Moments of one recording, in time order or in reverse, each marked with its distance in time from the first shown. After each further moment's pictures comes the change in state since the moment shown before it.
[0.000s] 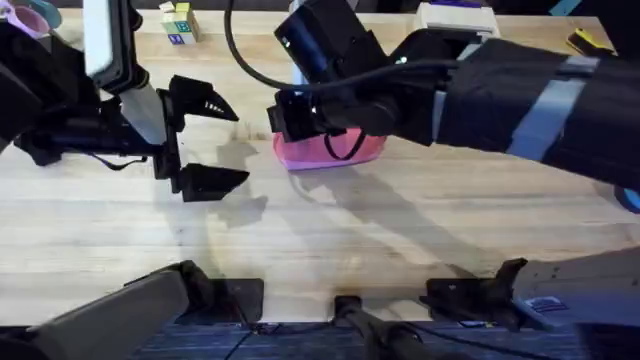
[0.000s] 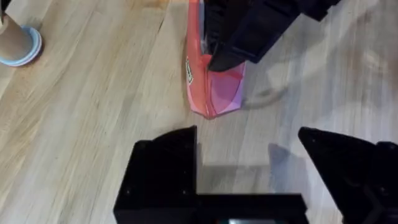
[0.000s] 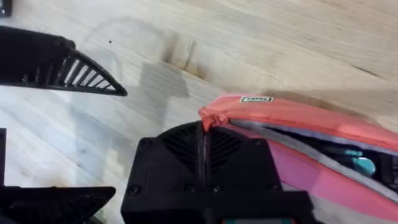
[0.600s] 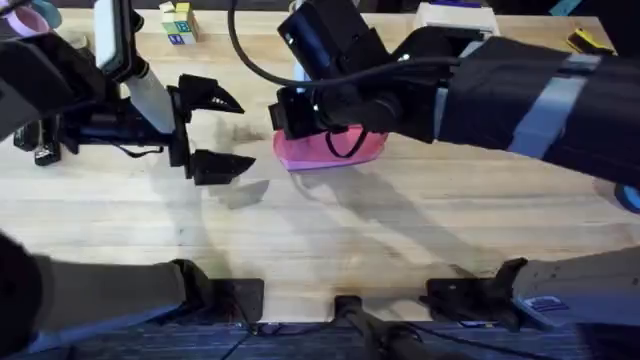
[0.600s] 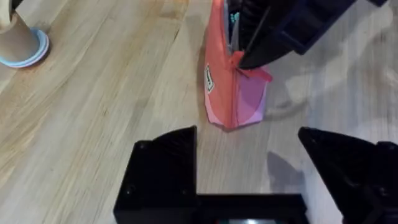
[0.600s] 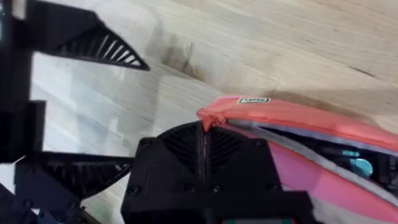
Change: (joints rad) left arm 0.000 0.204 0.000 0.138 0.119 -0.004; right arm -0.012 0.000 0.000 0.002 -0.004 -0.001
